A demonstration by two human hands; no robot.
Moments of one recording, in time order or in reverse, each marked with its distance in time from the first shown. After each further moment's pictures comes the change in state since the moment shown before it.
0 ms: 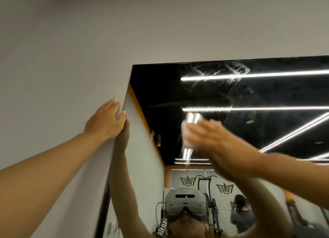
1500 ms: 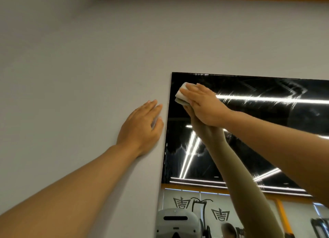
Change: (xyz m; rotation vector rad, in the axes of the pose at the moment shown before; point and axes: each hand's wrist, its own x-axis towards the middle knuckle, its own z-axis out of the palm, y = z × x) left_hand 0.030 -0.050 0.021 -0.275 0.251 0.327; right_hand 0.239 -0.006 0.017 0.021 0.085 0.265
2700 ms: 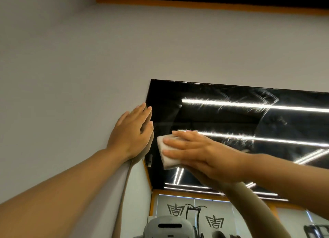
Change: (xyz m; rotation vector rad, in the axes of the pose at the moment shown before) left_hand 0.015 0.042 0.019 0.025 -0.040 -0.052; right_hand -0.115 0.027 -0.029 0.096 -0.314 -0.464
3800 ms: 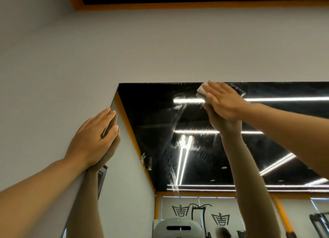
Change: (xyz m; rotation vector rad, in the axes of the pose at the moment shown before) left_hand 0.004 -0.001 0.010 0.069 0.034 -0.036; right_hand -0.057 0.174 -0.056 -0.226 0.217 0.670
